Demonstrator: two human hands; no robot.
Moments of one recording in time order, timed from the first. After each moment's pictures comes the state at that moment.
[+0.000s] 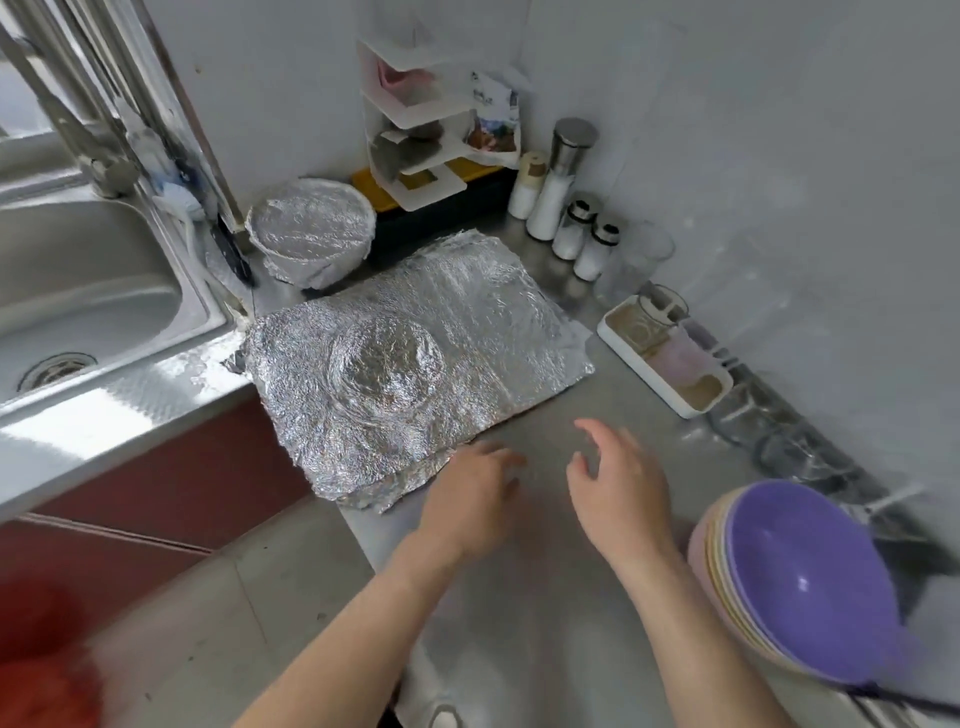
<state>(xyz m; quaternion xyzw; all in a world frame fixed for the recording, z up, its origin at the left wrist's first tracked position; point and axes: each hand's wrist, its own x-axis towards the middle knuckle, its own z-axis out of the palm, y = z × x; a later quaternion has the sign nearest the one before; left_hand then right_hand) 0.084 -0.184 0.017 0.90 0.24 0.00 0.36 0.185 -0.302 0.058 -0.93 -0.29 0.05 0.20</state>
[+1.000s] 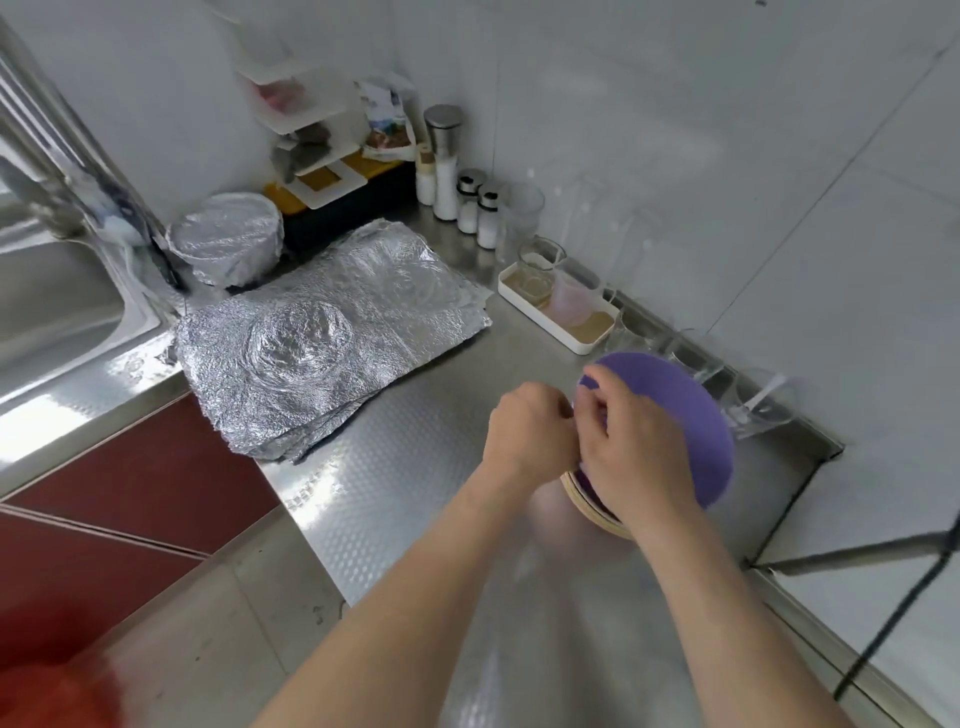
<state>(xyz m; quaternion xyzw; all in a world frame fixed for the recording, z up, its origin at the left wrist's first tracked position) 0.176 -0.370 0.093 0.85 0.30 0.04 0.42 0.218 -0.470 0.106 -0.92 -0.29 -0.01 0.25</state>
